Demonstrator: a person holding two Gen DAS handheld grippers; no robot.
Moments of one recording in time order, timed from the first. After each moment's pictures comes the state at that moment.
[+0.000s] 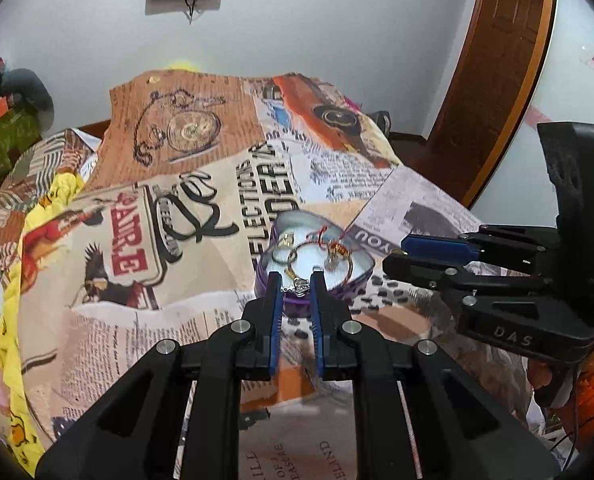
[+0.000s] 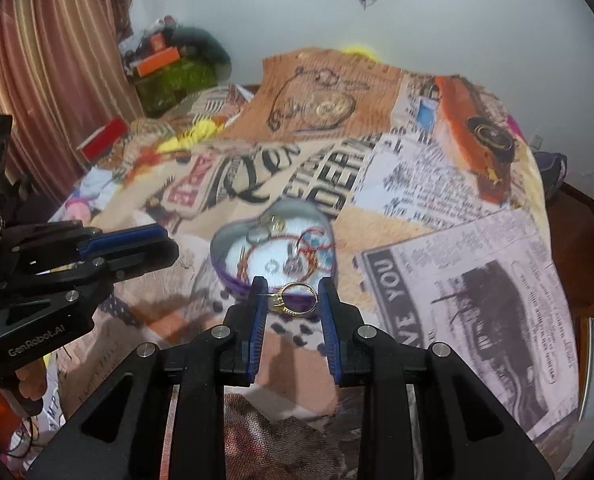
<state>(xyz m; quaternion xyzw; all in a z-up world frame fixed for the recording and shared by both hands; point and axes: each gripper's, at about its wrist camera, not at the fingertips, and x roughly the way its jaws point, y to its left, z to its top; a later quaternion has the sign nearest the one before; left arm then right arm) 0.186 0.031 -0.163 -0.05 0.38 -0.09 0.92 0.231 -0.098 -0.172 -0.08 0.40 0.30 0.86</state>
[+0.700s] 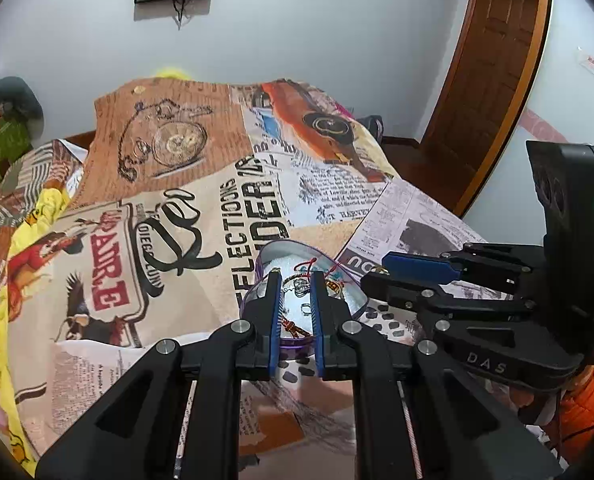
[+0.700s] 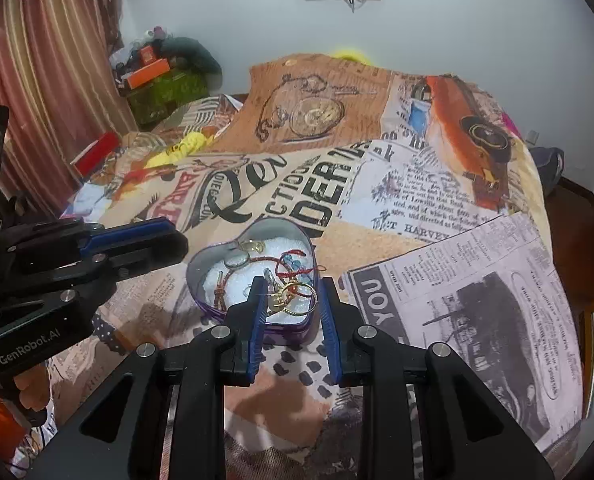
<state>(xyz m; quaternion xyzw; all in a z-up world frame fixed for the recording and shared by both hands) 0.218 0.021 -0.165 -0.05 0.38 -0.10 0.92 0.258 -0.099 -0.186 -0.06 0.40 0.30 0.86</state>
